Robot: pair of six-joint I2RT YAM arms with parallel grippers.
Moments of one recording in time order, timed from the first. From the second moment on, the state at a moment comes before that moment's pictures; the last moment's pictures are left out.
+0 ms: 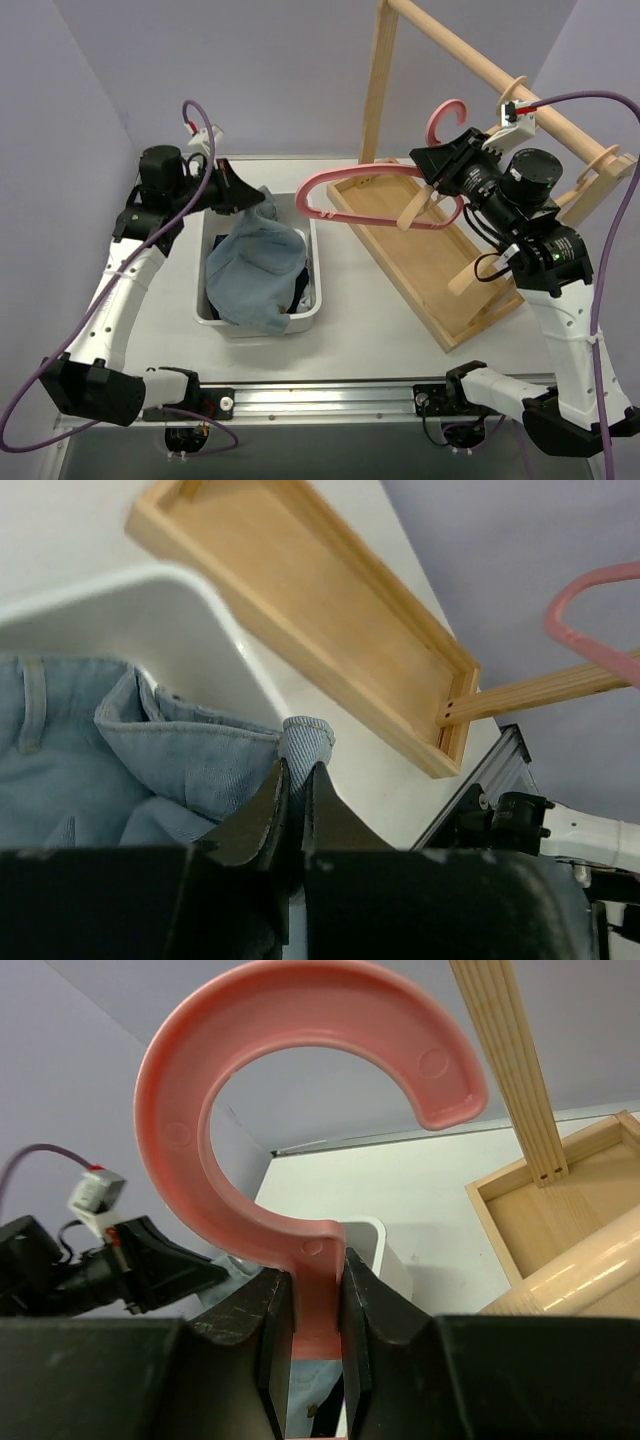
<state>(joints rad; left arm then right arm) -0.21 1.28 1.39 -0.46 0.62 -0.44 0.35 1.10 1.60 -0.54 -0.08 0.60</state>
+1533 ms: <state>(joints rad) -0.51 1.33 1.85 -0.51 0.66 -0.30 0.35 1.17 1.51 -0.68 -0.10 0.43</state>
